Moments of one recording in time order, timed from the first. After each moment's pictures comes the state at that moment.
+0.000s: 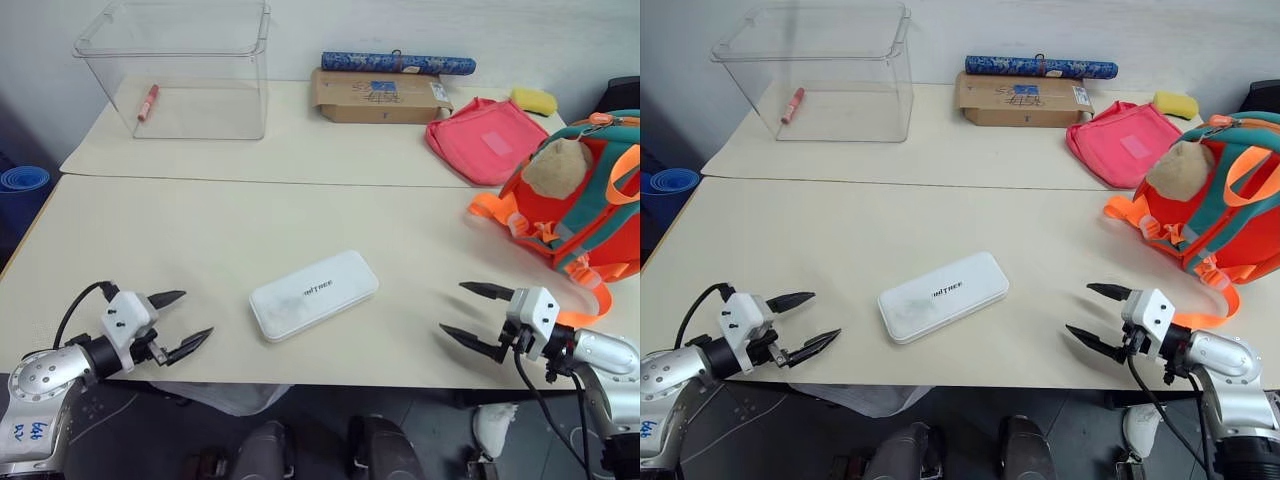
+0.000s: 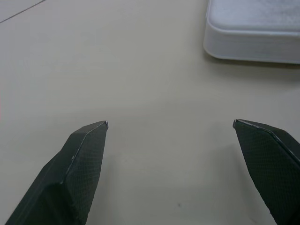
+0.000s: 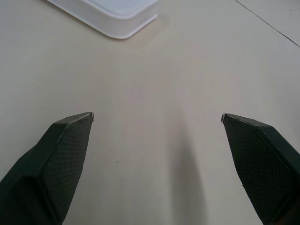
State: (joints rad) left arm 0.16 0.70 0.33 -0.15 -0.34 0.09 -0.87; right arm -0.03 -0.73 -0.17 0.16 0.36 -0.24 1.10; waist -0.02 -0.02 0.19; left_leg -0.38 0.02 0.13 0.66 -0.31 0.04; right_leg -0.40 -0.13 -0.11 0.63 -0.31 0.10
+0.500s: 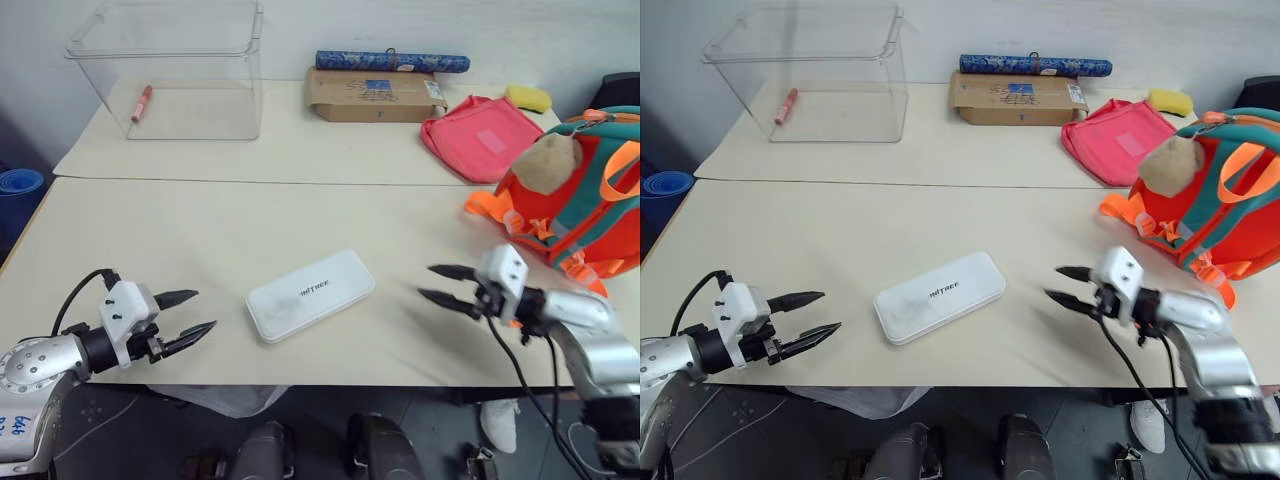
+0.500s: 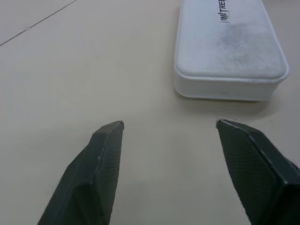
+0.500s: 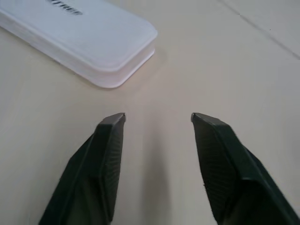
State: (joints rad) left arm 0.19 0.76 0.31 -0.35 -0.40 0.24 -0.88; right arm -0.33 -0.68 -0.01 0.05 0.30 0.08 1.01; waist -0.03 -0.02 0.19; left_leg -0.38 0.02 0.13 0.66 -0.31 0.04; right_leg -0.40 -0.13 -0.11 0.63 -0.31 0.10
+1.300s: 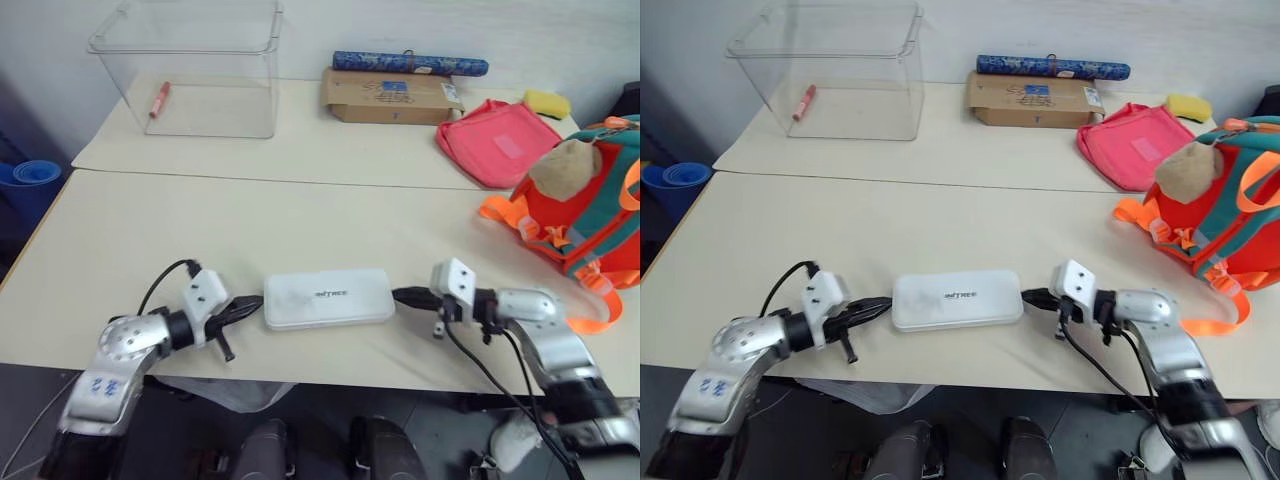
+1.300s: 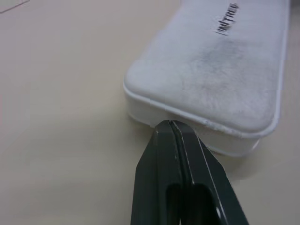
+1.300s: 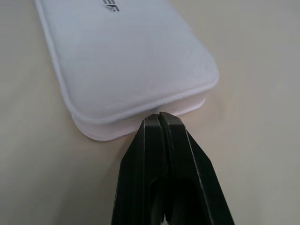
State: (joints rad) left arm -0.12 0.60 0.00 -0.21 -0.25 0.29 -0.79; right arm -0.24 -0.68 0.05 0.03 0.23 0.06 1.10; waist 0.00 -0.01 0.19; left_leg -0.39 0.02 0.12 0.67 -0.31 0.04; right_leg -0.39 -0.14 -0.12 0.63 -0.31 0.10
